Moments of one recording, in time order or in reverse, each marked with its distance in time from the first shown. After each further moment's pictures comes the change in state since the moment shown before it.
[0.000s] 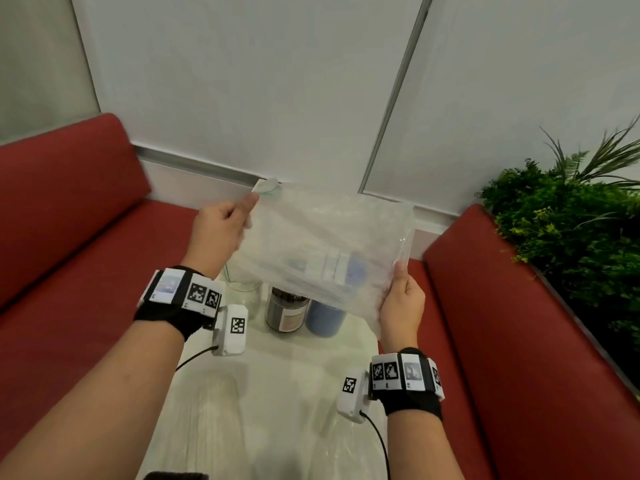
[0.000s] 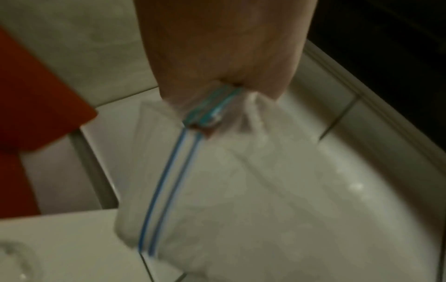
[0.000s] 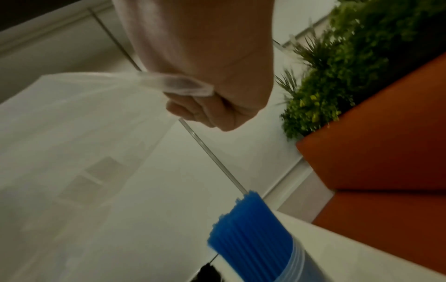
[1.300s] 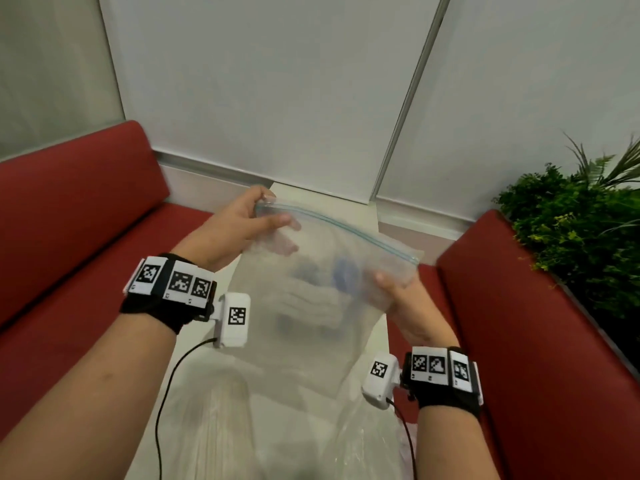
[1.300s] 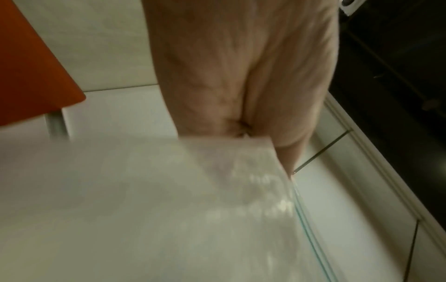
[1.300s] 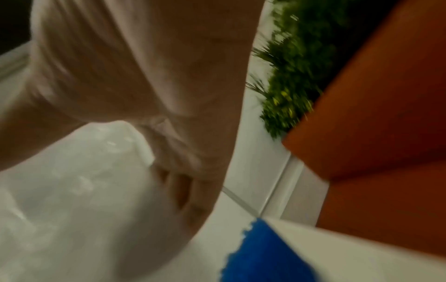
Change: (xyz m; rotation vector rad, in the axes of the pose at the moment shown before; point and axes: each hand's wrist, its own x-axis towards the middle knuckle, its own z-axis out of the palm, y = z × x) left_hand -0.008 0.044 -0.016 -0.429 -0.631 -0.126; right_hand 0.018 -0.022 -0.014 0.301 -0.805 0.123
